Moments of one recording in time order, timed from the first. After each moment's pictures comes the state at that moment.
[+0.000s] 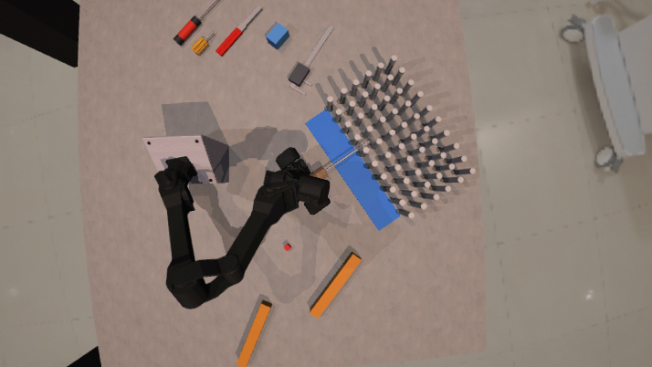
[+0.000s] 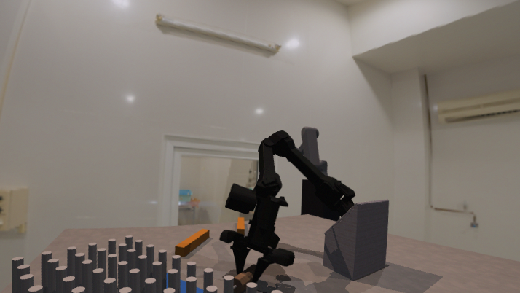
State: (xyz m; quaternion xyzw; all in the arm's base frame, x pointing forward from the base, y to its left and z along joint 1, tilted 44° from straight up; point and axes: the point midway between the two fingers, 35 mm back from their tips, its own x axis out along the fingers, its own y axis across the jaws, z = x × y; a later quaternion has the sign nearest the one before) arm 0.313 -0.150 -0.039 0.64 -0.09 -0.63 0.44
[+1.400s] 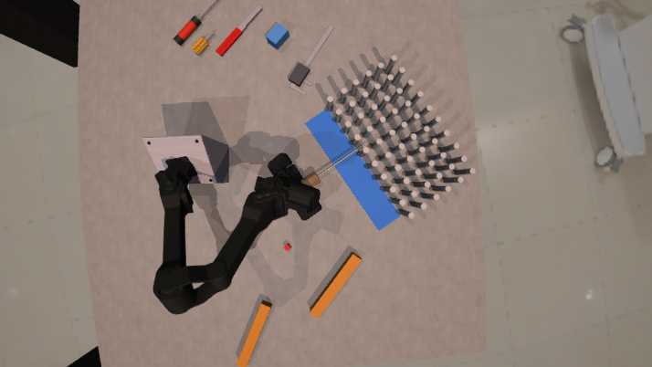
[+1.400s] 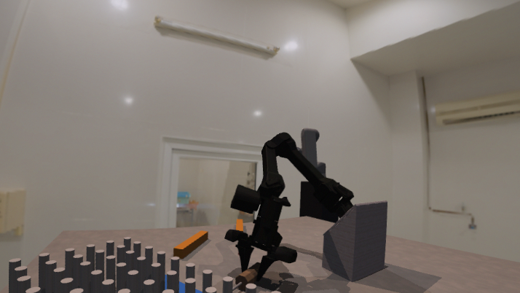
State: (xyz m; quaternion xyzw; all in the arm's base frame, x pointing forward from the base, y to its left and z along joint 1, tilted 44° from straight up) arm 0.289 -0.157 -0.029 0.63 -0.09 -0.63 0.44
